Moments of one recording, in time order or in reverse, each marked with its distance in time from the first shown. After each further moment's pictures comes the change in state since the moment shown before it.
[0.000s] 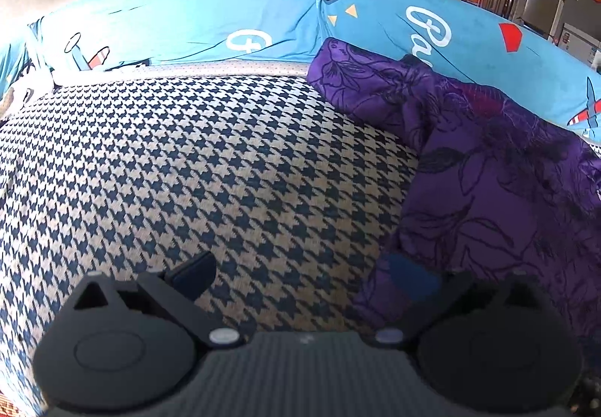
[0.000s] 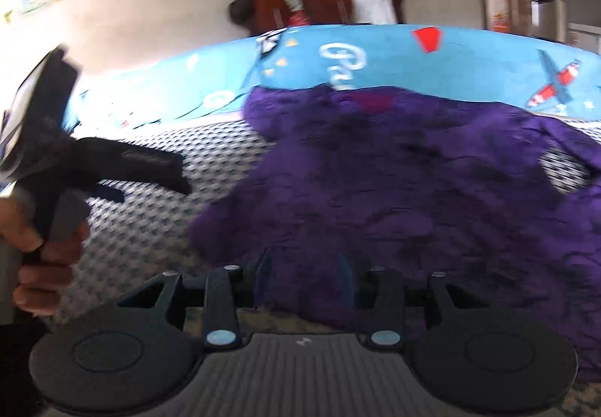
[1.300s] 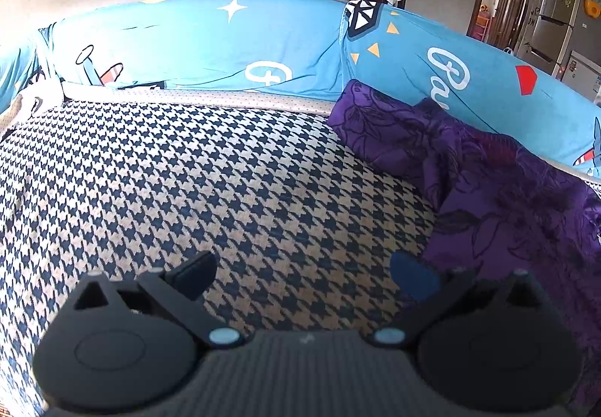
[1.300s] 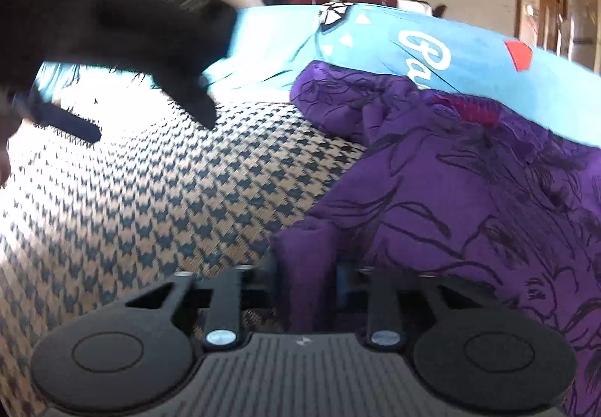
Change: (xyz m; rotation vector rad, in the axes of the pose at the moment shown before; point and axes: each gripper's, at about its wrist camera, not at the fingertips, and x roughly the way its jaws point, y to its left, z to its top) left arm -0.008 0.024 0.034 -0.061 -0.056 -0.001; right arm 0.131 0.070 0.019 -0.104 0.002 -0.024
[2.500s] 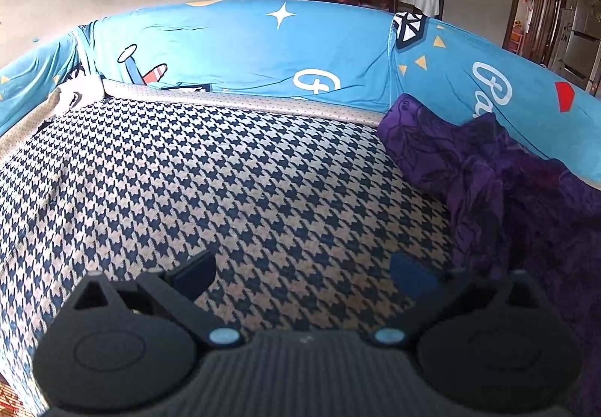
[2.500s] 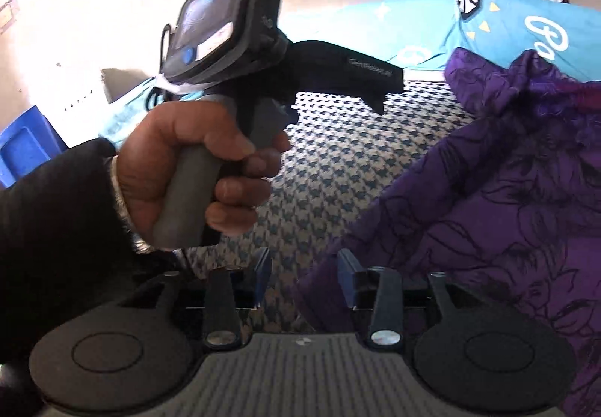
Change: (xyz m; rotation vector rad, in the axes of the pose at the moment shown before) left arm -0.001 0.020 -0.006 -0.046 -0.040 0.109; right arm -0.099 -0.001 -0.017 -0.061 0.118 0.520
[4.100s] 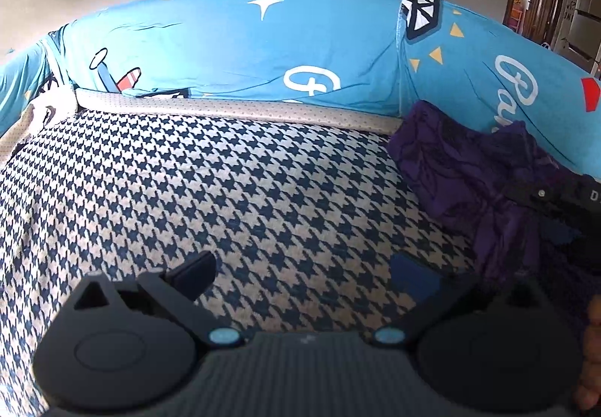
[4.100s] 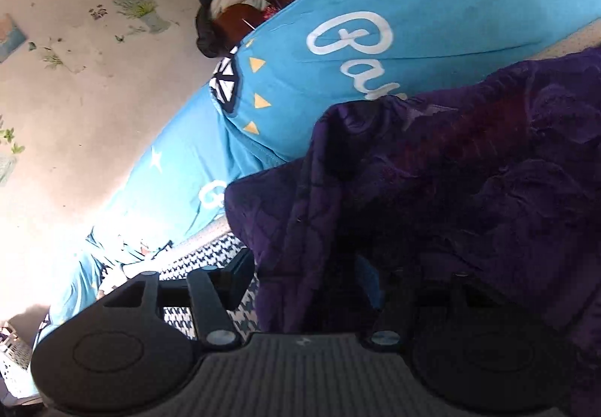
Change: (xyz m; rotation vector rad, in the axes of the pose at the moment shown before) left arm 0.063 -0.005 0.053 0.031 0.063 0.008; right arm 0.081 -0.214 0.125 0.586 -0.247 -0.179
